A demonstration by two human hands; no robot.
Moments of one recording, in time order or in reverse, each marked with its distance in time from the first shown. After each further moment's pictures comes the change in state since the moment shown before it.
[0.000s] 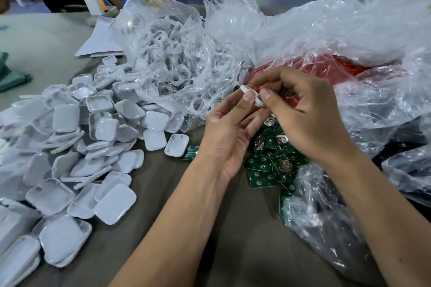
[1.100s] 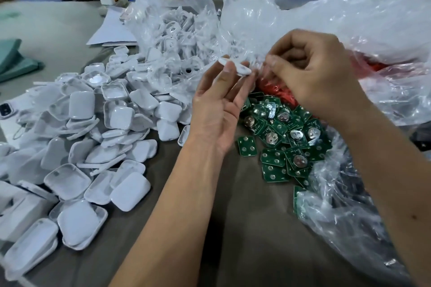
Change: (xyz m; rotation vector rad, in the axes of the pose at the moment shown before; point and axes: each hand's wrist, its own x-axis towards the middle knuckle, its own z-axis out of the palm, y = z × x) left_hand 0.003 0.040 -0.001 -0.179 0.091 0.181; right_hand 0.042 -0.011 0.002 0.024 -0.076 0.094
